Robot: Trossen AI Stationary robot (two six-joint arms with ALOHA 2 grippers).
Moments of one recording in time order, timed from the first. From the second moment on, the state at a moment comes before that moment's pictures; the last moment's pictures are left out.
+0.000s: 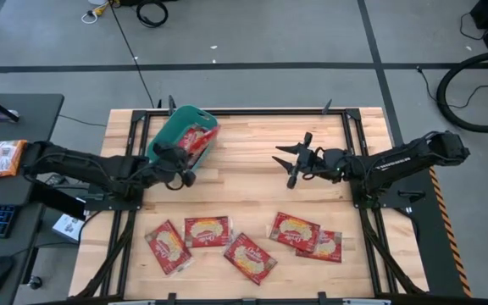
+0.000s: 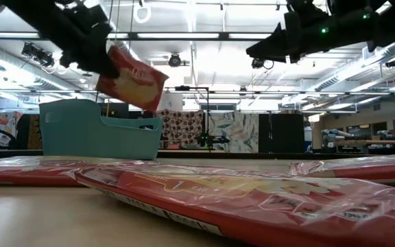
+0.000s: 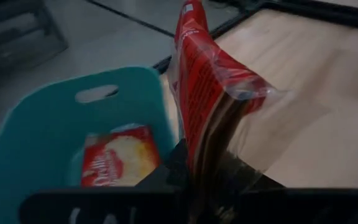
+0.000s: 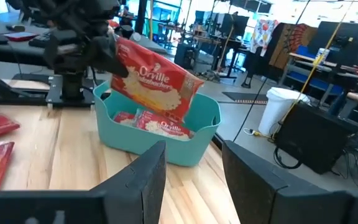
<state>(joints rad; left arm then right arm) -0.11 0.92 0.58 -0.33 -0.83 -0.47 0.01 1.14 0.43 0.67 0.43 -0.20</state>
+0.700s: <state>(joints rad) 0.01 0.87 0.43 -0.26 -0.86 -0.65 0.00 1.14 0.43 0.68 0.36 -0.21</state>
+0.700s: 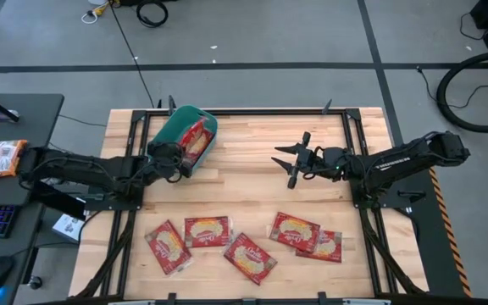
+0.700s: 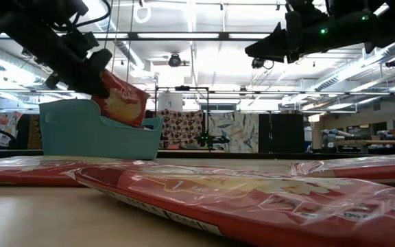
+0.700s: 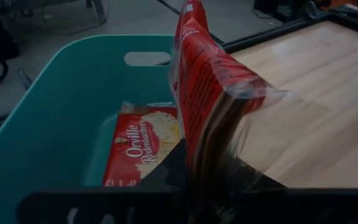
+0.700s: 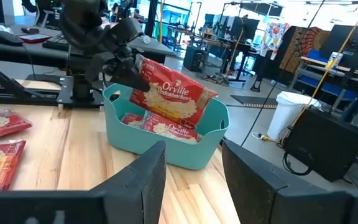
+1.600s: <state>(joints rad) 0.16 0.87 0.43 -0.34 -0.68 -1.01 0.00 1.14 0.43 0.67 0.36 -0.19</state>
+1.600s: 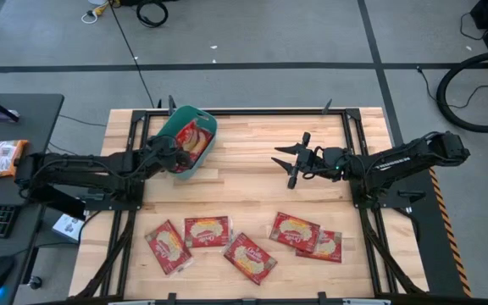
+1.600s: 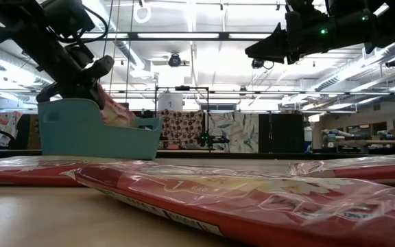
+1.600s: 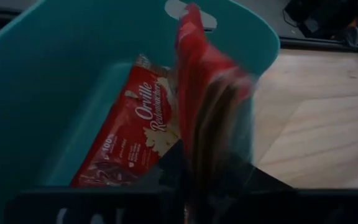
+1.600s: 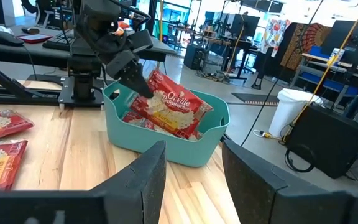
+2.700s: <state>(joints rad) 0.05 0.87 0.60 -0.19 -0.07 -0.08 0.01 1.14 0.43 0.66 0.36 -0.18</state>
